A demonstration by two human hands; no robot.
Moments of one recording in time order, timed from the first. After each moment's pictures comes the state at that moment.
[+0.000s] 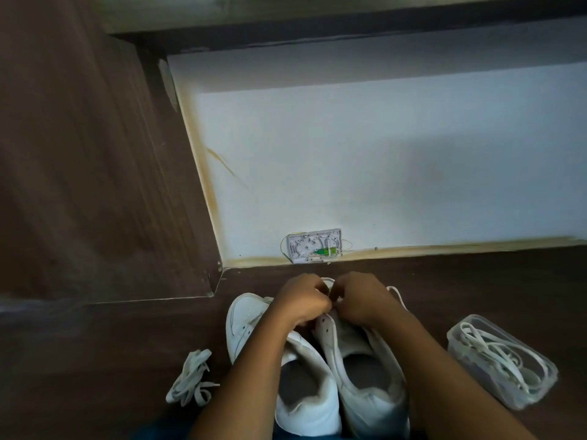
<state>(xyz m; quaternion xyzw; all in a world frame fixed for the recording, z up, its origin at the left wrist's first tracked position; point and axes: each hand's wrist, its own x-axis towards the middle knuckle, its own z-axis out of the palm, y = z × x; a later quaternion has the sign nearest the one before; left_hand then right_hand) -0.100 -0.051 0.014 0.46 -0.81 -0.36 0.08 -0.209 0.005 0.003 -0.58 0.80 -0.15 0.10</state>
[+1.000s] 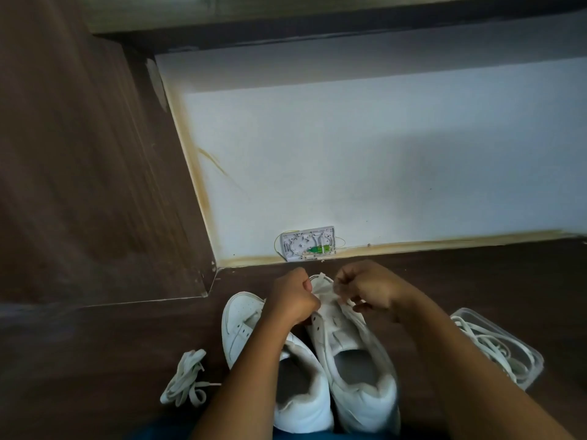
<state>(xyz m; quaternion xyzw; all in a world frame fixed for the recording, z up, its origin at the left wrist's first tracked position) -0.099 -0.056 -0.006 0.50 -0.77 -0.35 0.18 -0.230 0.019 0.016 -0.48 0.69 -0.38 0.39</state>
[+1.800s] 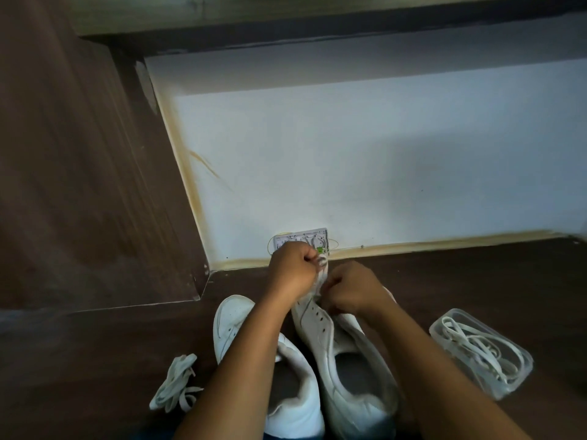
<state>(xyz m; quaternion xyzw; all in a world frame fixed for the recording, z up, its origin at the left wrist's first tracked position) -0.116 -0.052 0.031 0.41 -0.80 -0.32 0.30 -0.213 0.016 0.013 -0.49 0.75 -0.37 0.25</state>
